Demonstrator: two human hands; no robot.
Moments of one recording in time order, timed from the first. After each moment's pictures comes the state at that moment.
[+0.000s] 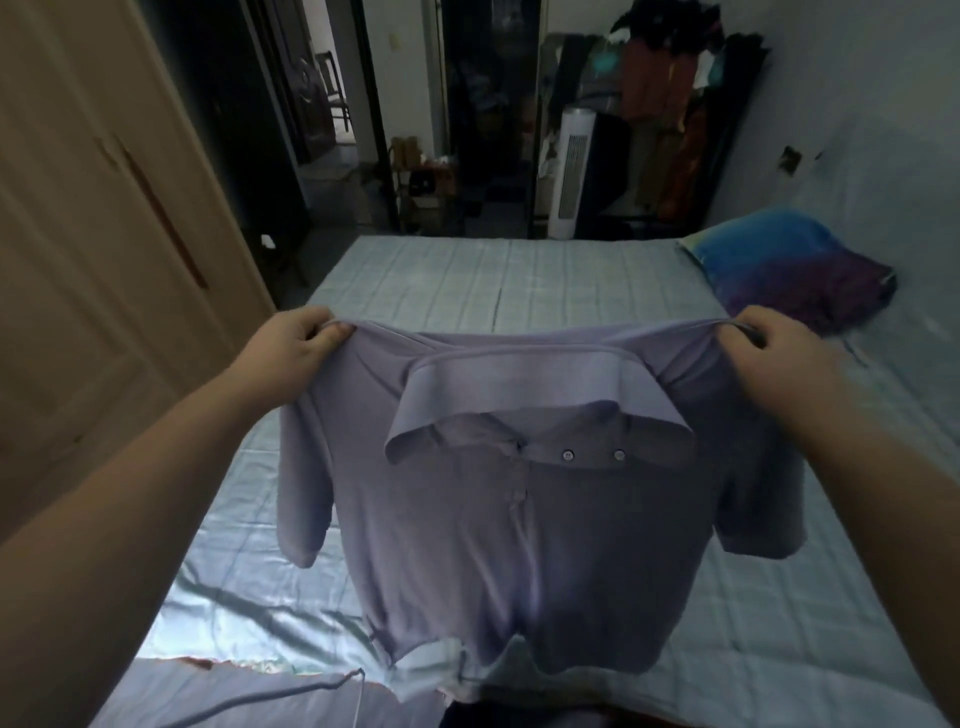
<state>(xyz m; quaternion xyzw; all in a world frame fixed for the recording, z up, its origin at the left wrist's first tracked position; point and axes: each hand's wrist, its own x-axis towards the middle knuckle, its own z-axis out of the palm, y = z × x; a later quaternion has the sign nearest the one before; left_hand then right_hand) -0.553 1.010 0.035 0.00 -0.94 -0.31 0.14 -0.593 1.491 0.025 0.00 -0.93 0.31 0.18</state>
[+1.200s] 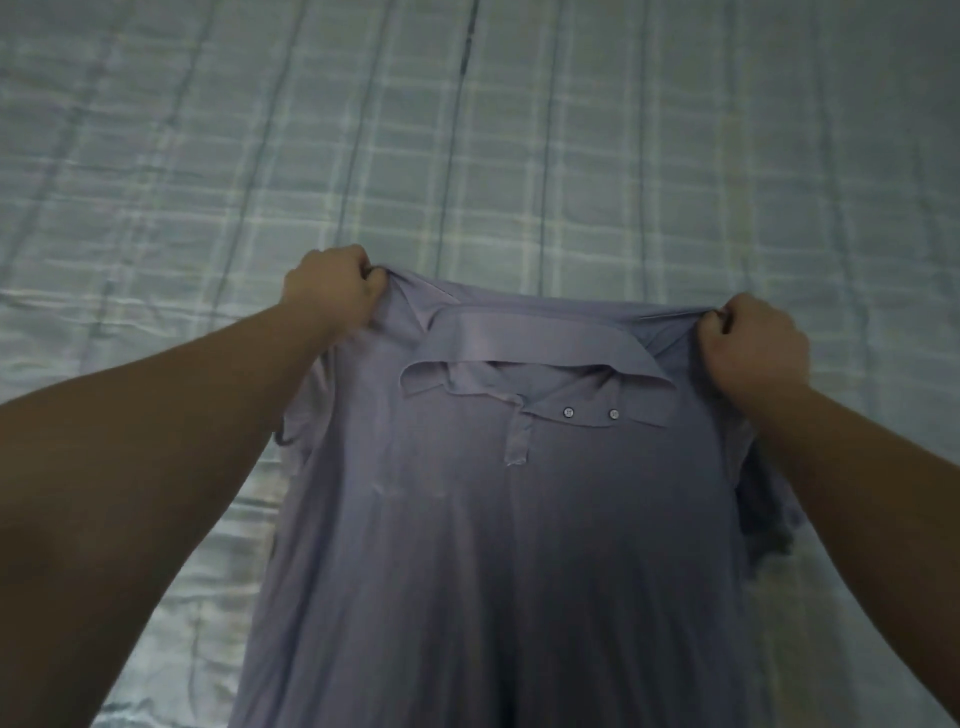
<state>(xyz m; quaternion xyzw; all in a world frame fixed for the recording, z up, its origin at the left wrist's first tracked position) -1.087 1.035 -0.527 0.11 -0.98 -0.14 -0.11 -1.078 1.473 -0.525 -0.11 -0.99 0.07 -0.02</state>
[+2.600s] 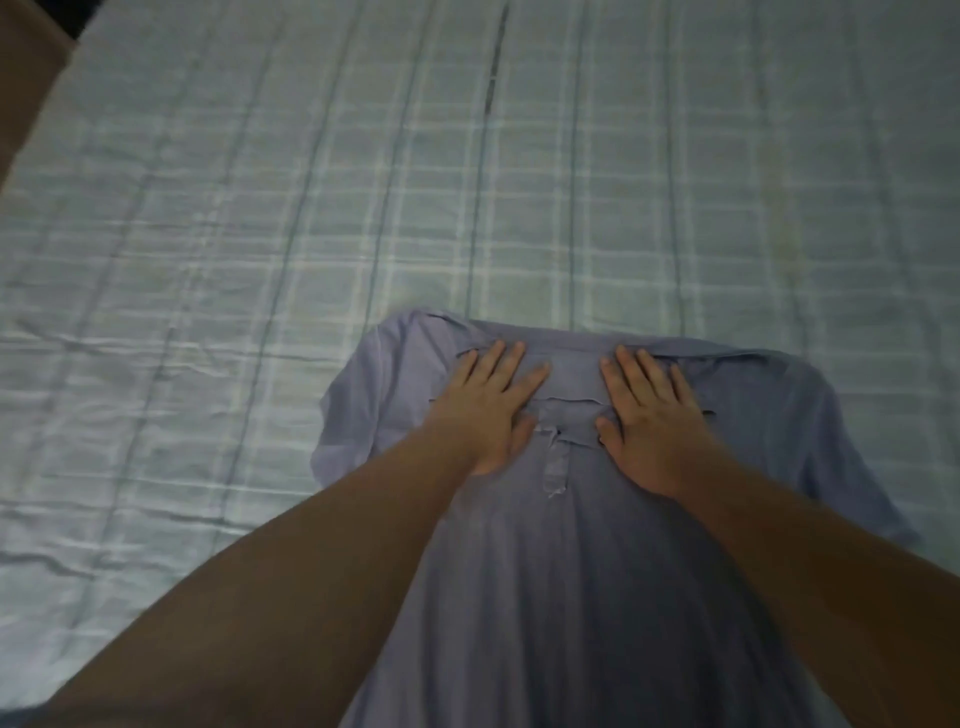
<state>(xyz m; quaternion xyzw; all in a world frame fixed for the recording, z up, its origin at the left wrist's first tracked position) -1.017 1.142 -0.569 -0.19 -0.97 0.00 -0.18 -1.020 1.383 -0.581 0.17 -0.97 -0.01 -0.15</state>
